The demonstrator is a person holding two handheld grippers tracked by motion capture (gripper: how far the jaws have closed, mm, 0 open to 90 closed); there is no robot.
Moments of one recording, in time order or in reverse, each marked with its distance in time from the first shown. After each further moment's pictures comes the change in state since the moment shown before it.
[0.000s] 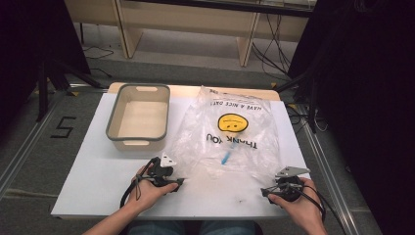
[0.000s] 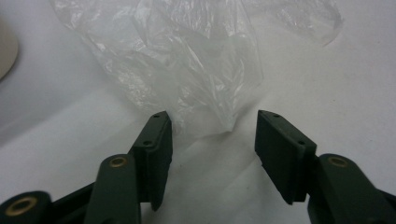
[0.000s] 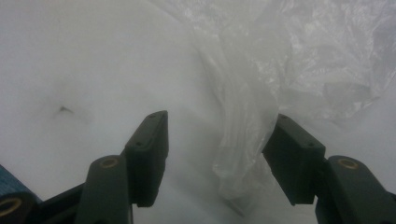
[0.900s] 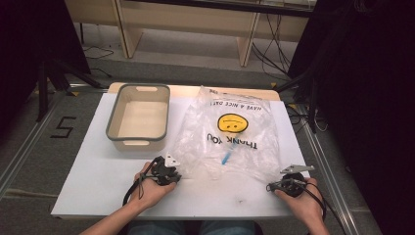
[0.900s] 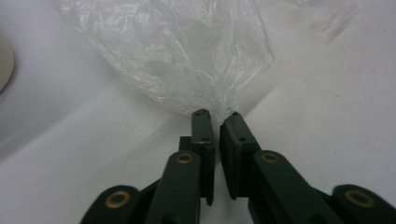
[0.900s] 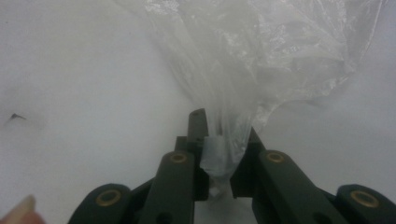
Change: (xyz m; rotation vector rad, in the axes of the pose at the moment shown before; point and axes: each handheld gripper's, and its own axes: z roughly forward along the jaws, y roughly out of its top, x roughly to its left) left arm -0.005 0.006 0.004 0.027 0.007 0.038; right arm -0.021 -0.006 0.008 0.016 -0.004 0.106
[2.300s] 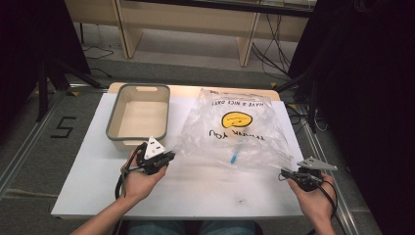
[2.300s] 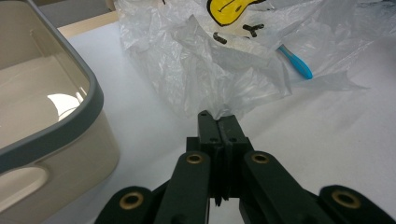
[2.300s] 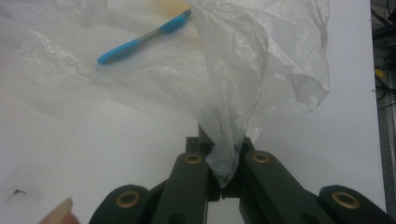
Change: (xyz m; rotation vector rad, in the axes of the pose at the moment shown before) left arm 0.019 0.020 -0.051 -0.343 0.076 -0.014; right arm -0.012 0.009 -0.038 -0.259 -0.103 0.072
